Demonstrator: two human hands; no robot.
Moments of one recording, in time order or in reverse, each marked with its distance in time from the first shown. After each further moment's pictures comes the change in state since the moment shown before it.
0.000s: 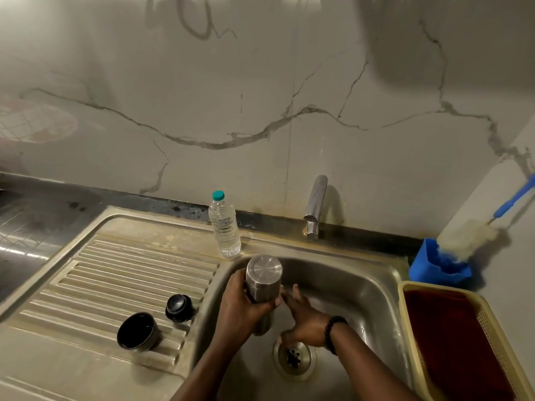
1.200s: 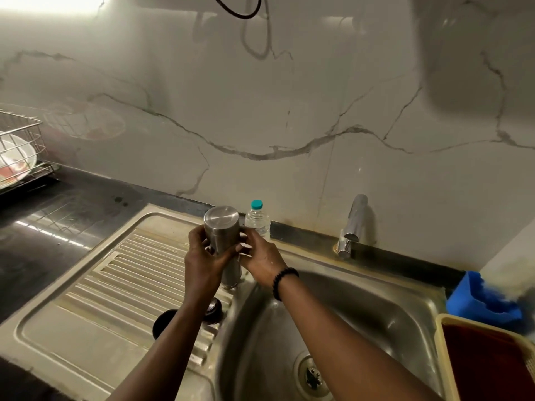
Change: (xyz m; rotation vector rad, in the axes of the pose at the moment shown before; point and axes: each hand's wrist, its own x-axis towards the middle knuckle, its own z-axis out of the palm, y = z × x) left_hand 0.061 0.017 -0.112 -0.066 0.410 0.017; right_hand 0.050 -0.190 -0.018 0.366 0.376 -0.428
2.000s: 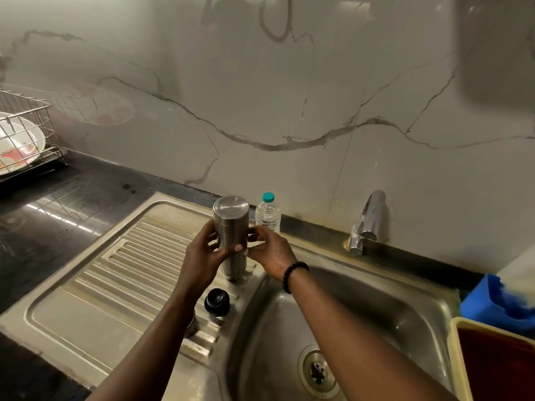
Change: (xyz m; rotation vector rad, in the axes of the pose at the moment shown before) left_hand 0.016 -0.016 -0.025 -0.012 -0.223 -0.021; right_hand 0.010 0.009 0.000 -0.015 0.010 0.071
